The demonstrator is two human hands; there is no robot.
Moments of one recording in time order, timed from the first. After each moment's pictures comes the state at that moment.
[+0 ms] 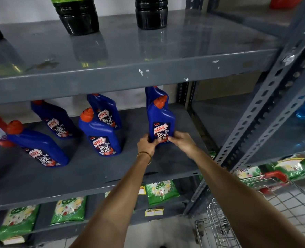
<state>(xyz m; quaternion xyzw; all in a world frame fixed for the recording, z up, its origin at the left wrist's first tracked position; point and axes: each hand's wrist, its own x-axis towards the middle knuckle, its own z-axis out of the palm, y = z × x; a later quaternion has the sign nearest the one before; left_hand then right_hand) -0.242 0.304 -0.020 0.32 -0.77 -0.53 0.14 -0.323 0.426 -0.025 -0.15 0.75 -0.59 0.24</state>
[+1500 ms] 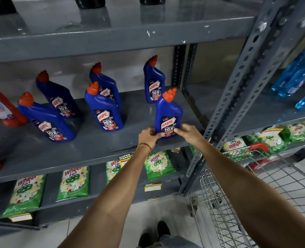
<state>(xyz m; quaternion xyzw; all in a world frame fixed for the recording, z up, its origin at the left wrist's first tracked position) -0.165 0.336 -0.024 0.29 -0.79 -0.53 0.07 -0.245 0.486 -0.021 -0.15 0.80 -0.54 0.21</state>
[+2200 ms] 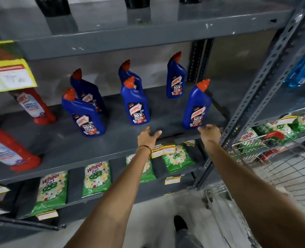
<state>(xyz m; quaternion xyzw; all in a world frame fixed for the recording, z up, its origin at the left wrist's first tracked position) -0.077 0.243 -0.026 0.31 -0.79 -0.53 0.08 -0.164 0.432 -0.023 0.15 0.85 -0.50 0.02</state>
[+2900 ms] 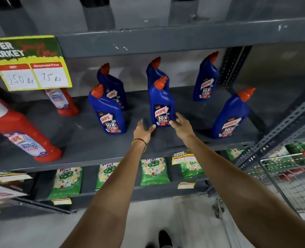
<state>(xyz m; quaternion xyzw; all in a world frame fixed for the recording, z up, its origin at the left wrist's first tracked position) -0.078 0.141 -0.022 0.37 -0.74 -0.56 0.10 -0.167 0.267 -0.022 -0.10 0.78 -0.58 0.21</state>
